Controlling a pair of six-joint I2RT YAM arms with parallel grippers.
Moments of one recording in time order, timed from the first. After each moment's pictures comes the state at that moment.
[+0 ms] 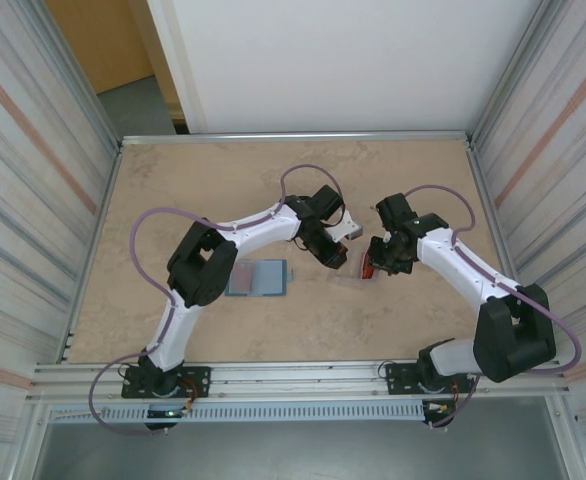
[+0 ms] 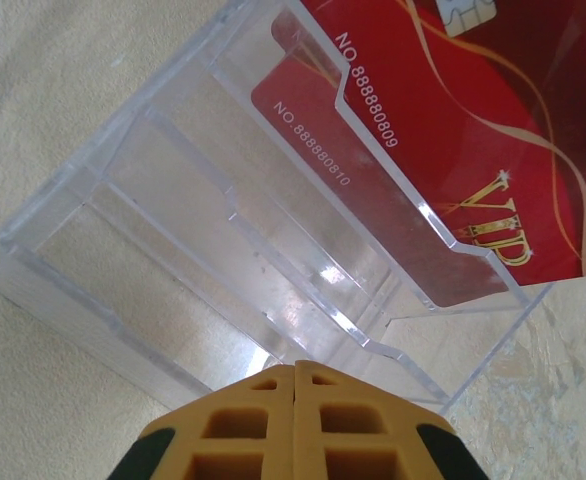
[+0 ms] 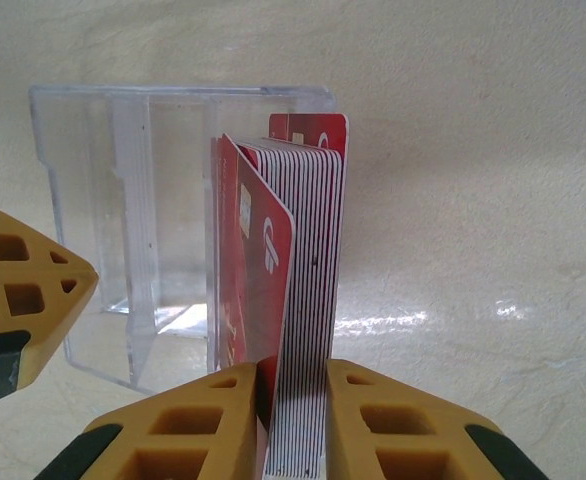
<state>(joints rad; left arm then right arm) -0.82 2.19 1.73 -0.74 0.48 0.09 0.36 1.36 0.95 -0.88 -0.06 0.59</state>
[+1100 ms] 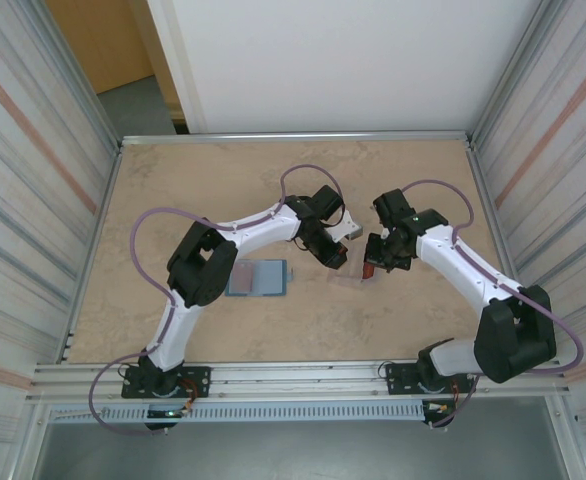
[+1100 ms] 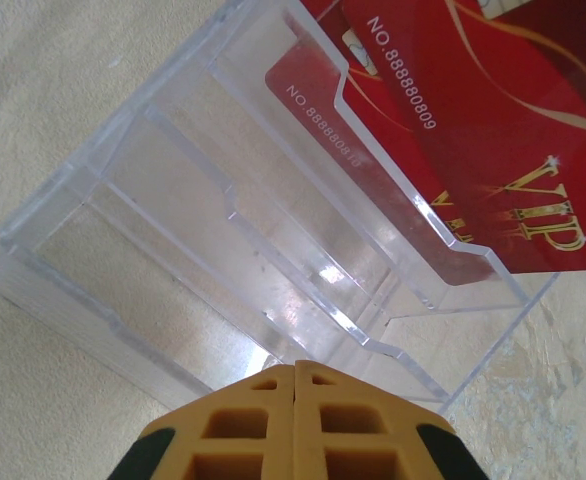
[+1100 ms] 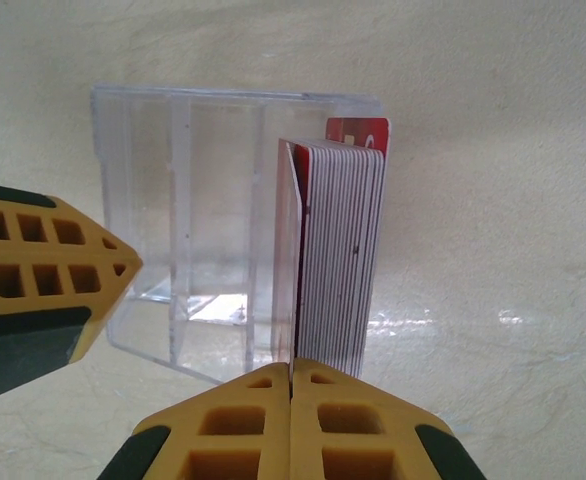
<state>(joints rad) -0.82 2.19 1.72 -0.74 0.48 0.09 0.39 1.36 1.00 -0.92 -0.06 0.59</state>
